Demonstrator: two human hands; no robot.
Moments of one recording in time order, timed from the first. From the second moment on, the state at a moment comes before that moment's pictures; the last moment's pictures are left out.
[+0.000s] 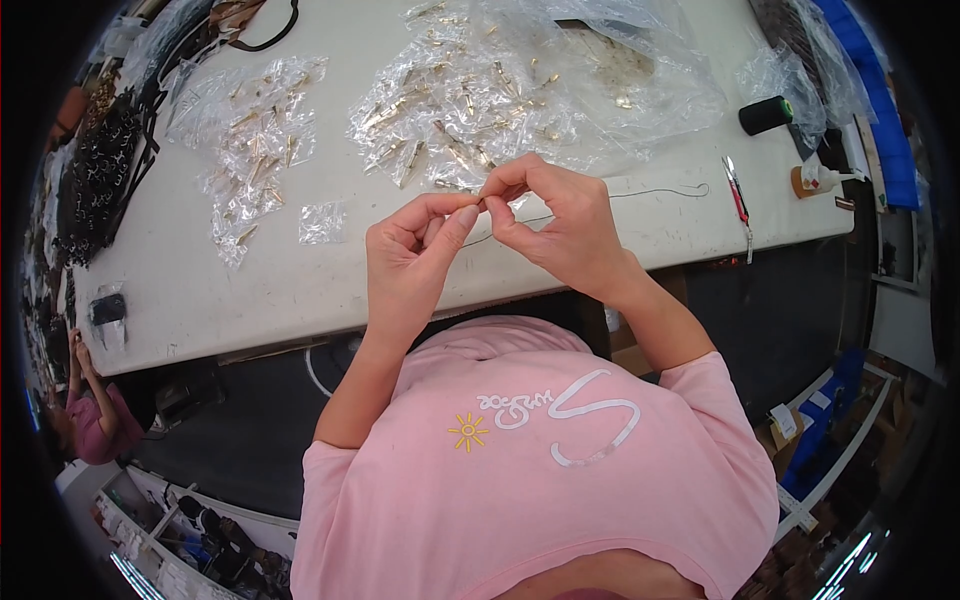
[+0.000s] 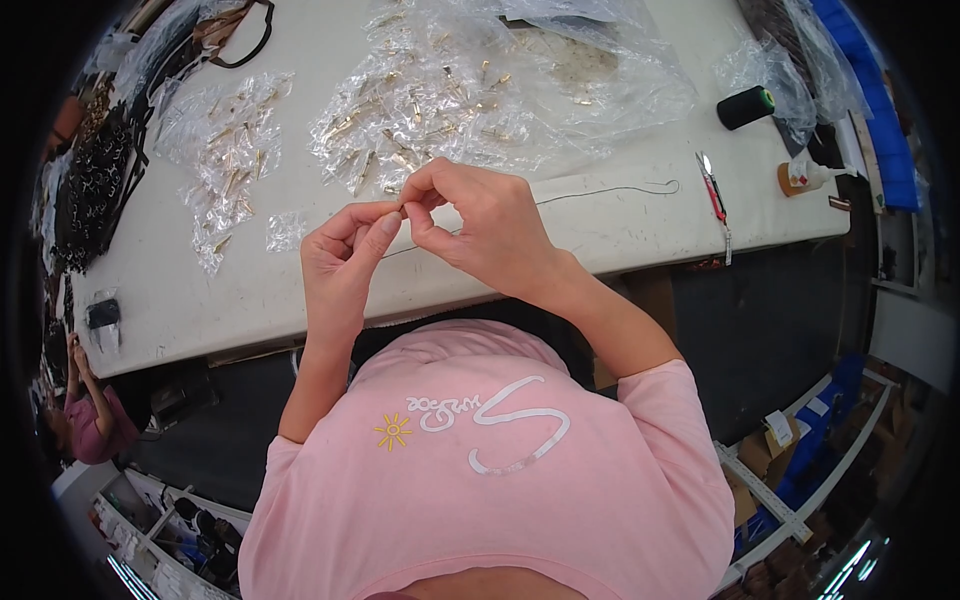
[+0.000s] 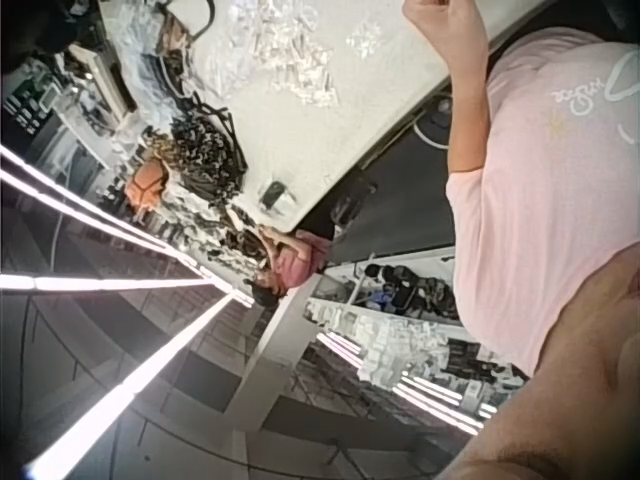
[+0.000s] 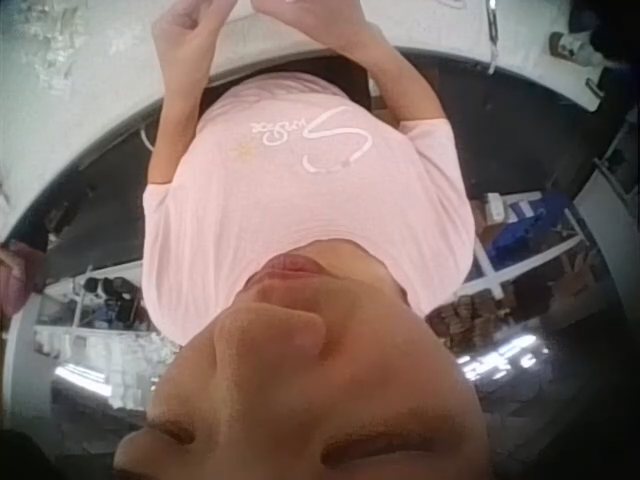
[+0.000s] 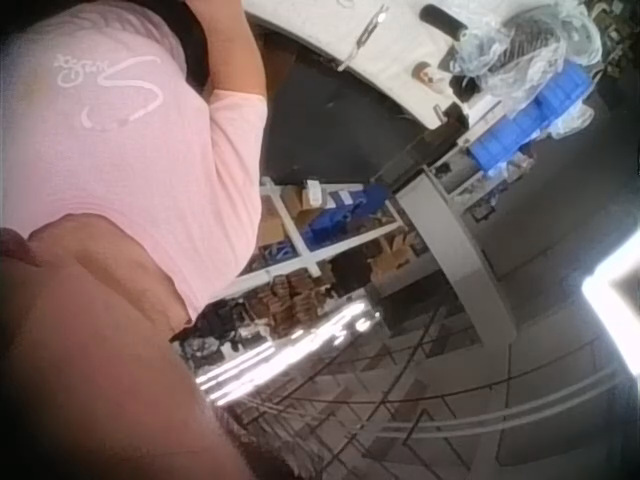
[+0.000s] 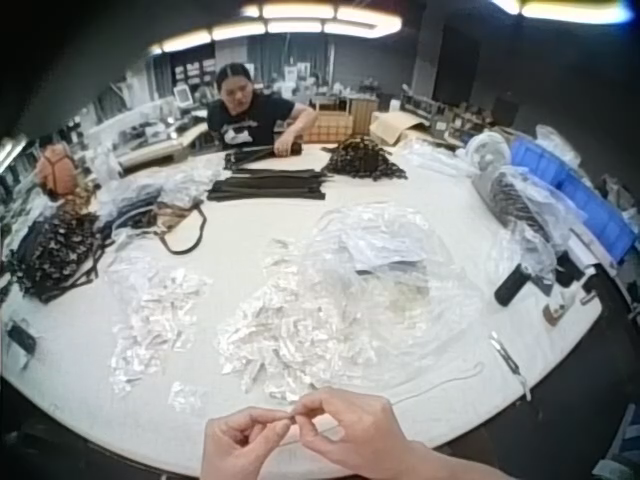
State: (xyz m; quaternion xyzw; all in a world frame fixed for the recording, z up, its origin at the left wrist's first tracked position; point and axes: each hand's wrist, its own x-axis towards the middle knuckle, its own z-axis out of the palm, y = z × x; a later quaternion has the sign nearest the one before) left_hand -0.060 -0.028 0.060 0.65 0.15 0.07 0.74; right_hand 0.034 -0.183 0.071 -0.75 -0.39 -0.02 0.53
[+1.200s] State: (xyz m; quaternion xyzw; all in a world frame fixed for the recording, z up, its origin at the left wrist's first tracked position) left_hand -0.056 -0.004 0.074 0.49 0.18 0.12 0.84; right_hand 0.006 -0.155 0.044 -0.52 -0.20 0.39 0.73
